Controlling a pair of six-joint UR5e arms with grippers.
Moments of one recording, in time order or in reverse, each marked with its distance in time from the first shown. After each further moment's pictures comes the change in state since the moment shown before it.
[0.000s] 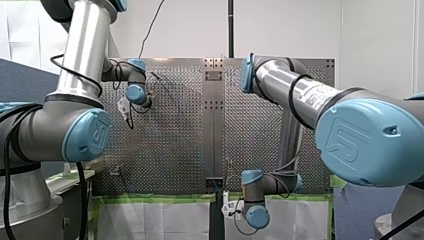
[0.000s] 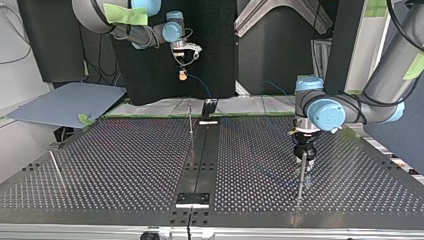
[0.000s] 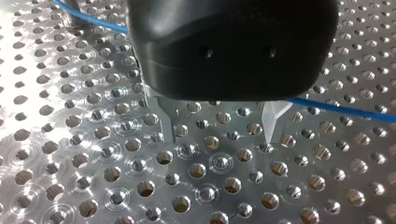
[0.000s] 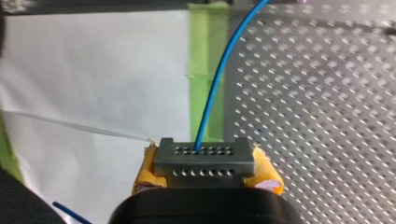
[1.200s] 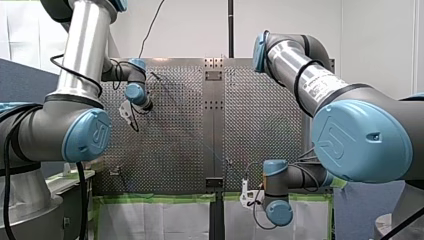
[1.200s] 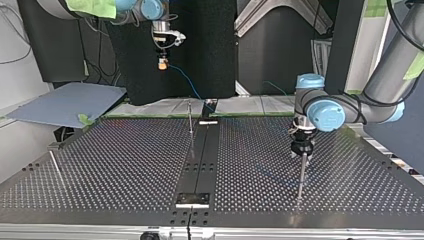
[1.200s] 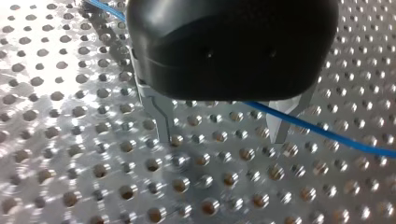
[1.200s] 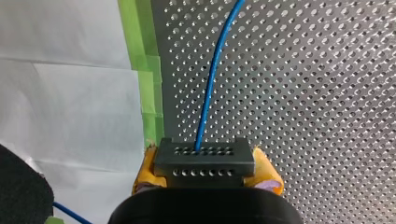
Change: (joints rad) left arm -0.001 0.001 0.000 -0.082 0.034 -0.208; right arm -0.097 -0.156 0.346 -0.299 0.012 -0.005
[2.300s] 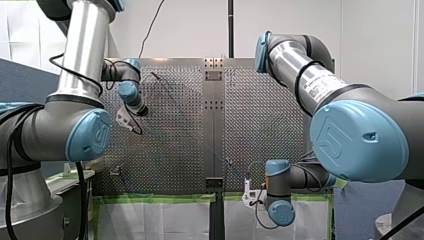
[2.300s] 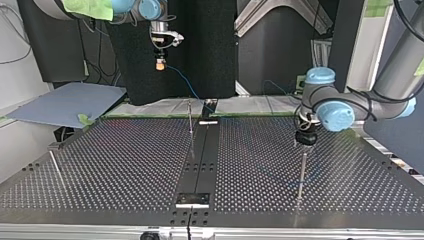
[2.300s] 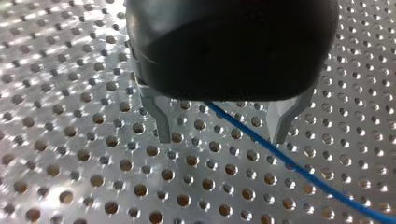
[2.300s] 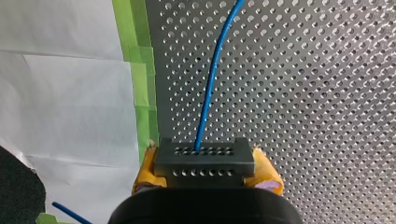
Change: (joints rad) left arm 0.054 0.018 -0.034 -0.153 0.049 -0.339; right arm -0.021 0.000 0.006 -0.024 -0.009 -0.011
